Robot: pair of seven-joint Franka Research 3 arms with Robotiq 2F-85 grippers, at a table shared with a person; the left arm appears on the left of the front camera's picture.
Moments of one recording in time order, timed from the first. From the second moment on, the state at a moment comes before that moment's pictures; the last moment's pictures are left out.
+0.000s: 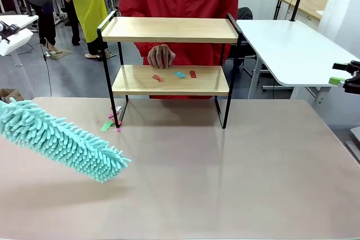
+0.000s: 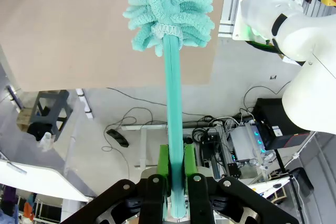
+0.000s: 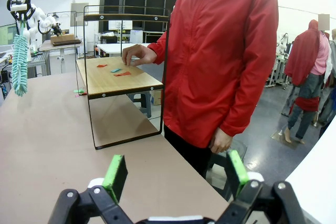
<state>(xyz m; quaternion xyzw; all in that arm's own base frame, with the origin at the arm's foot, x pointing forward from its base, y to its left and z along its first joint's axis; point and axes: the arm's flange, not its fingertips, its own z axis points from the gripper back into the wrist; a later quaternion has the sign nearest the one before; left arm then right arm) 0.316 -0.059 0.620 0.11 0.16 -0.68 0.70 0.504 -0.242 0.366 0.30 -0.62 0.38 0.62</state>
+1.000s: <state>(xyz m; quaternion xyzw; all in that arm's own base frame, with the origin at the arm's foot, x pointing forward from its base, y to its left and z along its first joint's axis) 0.316 -0.059 0.620 0.11 0.16 -0.68 0.70 0.504 -0.242 0.366 0.30 -0.62 0.38 0.62</state>
